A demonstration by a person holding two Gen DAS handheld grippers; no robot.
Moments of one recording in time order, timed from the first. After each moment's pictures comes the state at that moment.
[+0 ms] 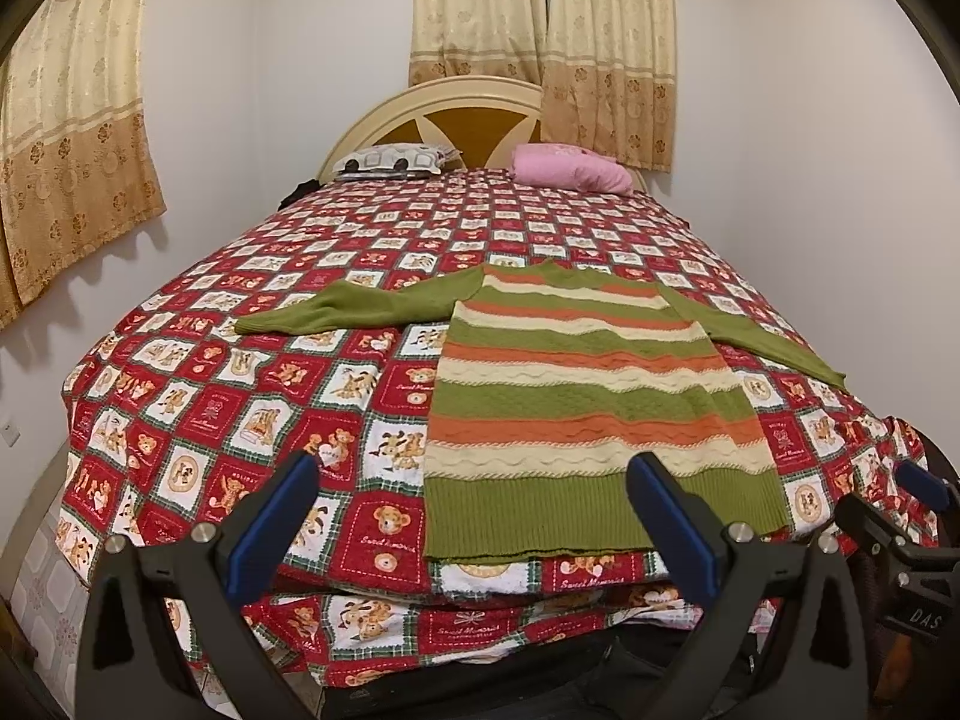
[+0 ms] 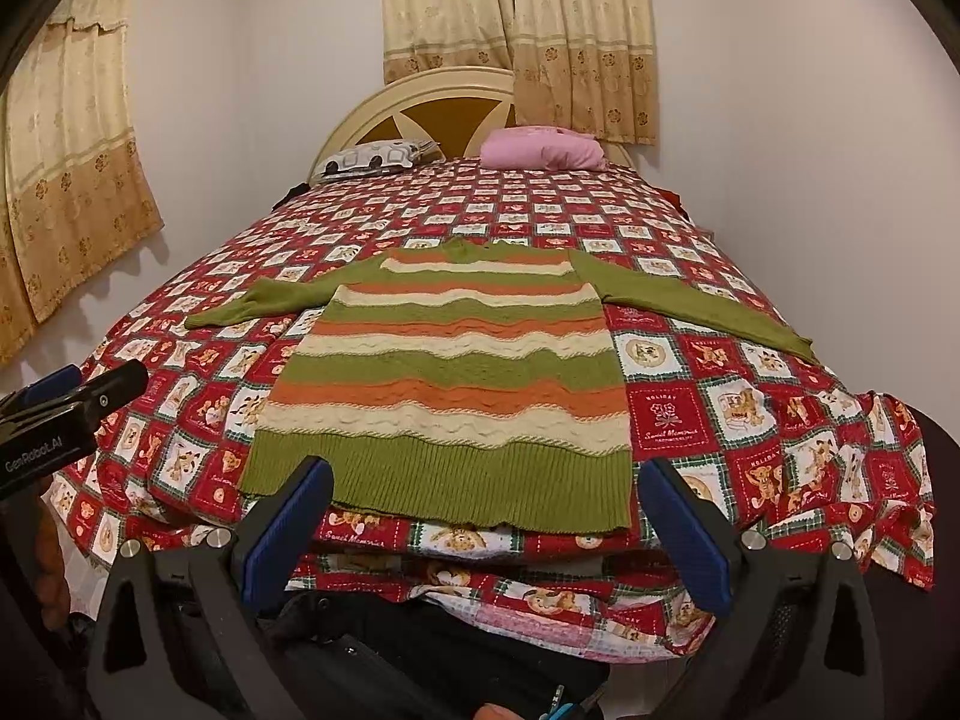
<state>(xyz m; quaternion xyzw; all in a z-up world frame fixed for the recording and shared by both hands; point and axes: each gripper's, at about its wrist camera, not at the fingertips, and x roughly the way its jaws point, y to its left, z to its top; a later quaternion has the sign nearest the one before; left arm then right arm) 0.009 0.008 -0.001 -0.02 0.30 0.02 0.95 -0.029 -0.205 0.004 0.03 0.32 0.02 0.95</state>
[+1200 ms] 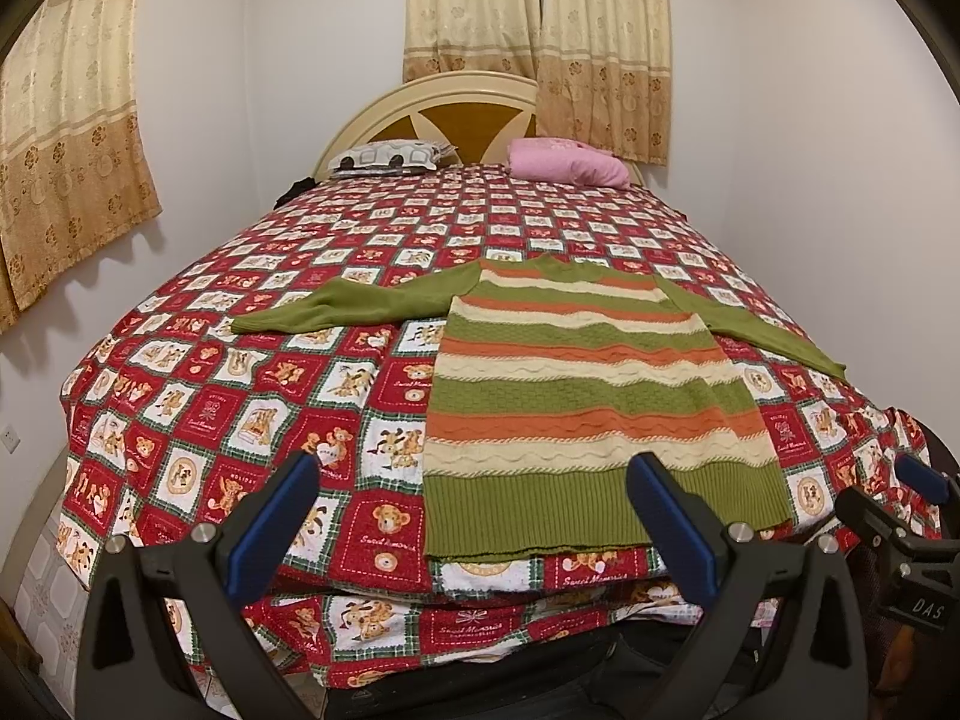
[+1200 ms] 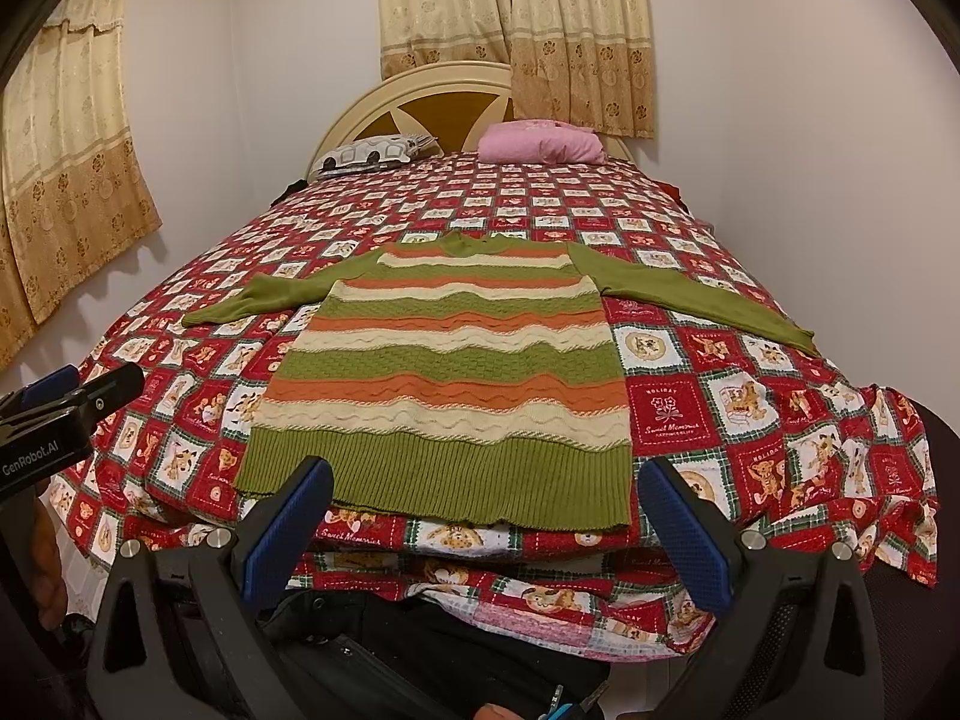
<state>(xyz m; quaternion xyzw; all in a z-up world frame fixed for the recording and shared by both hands) 0.008 0.006 -0.003 -0.02 0.31 0.02 0.95 -0.026 -0.207 0.000 0.03 0.33 0.02 0.94</state>
